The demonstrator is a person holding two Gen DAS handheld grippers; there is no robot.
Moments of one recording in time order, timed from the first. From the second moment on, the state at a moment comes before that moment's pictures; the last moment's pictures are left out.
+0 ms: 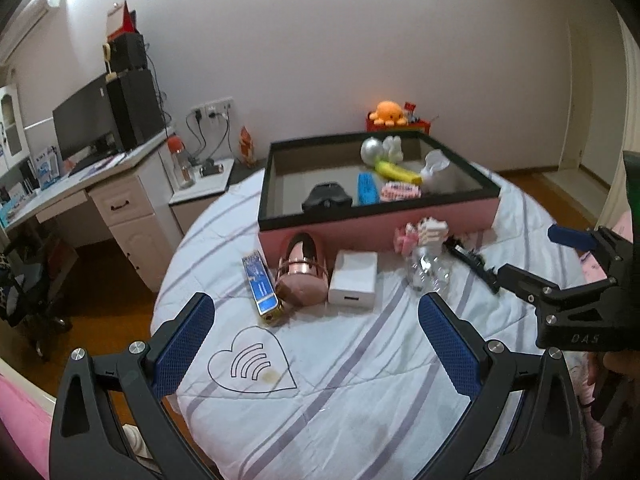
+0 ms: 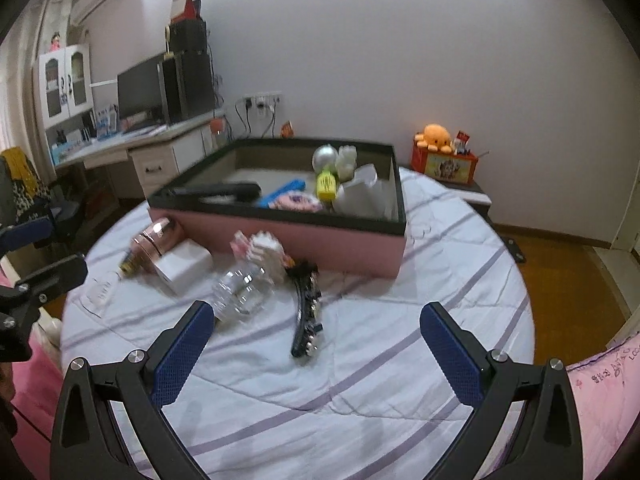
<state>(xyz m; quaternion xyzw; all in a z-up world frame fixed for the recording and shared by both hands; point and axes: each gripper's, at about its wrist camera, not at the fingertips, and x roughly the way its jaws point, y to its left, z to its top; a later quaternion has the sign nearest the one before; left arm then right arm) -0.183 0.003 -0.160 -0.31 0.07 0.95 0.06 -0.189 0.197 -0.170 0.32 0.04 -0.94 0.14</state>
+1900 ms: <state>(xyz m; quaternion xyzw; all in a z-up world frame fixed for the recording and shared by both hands) -0.231 -0.046 -0.221 -0.41 0.02 0.91 0.06 -0.237 0.181 -0.204 0.40 0.07 -0.89 0.19</state>
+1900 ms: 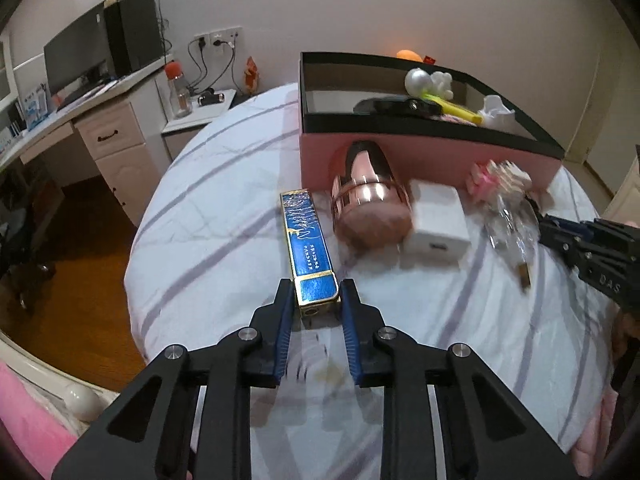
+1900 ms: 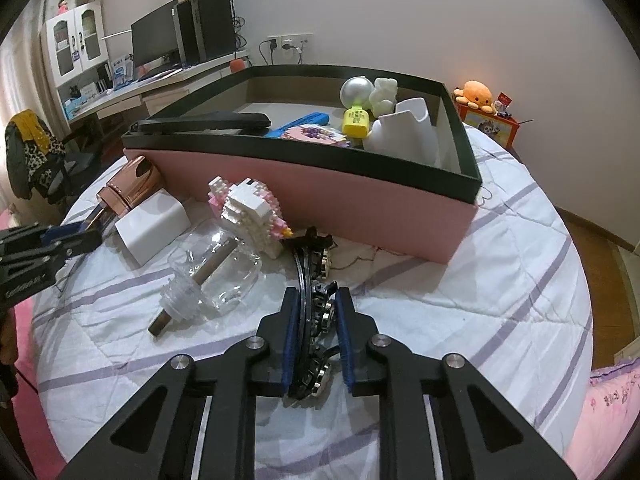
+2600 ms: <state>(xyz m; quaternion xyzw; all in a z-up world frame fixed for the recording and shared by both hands) -0.225 -0.033 -0.228 -0.42 0.02 0.91 0.04 -0.215 0.194 -0.204 0.41 0.05 -0.89 0.20</state>
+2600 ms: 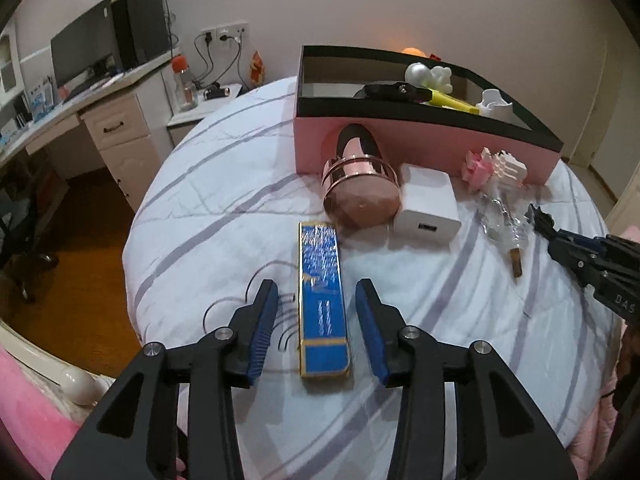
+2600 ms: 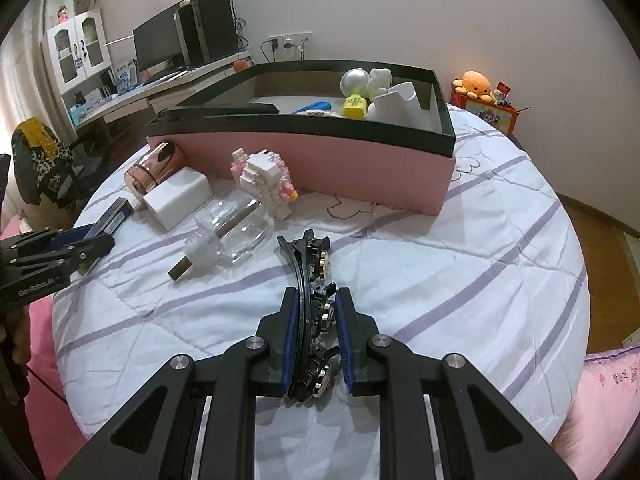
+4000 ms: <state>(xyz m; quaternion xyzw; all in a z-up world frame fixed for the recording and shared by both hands) -0.161 -0.004 -0.110 -0.27 0.02 0.96 0.10 -0.169 0.214 -0.104 0.25 -0.02 -0.95 0.21</state>
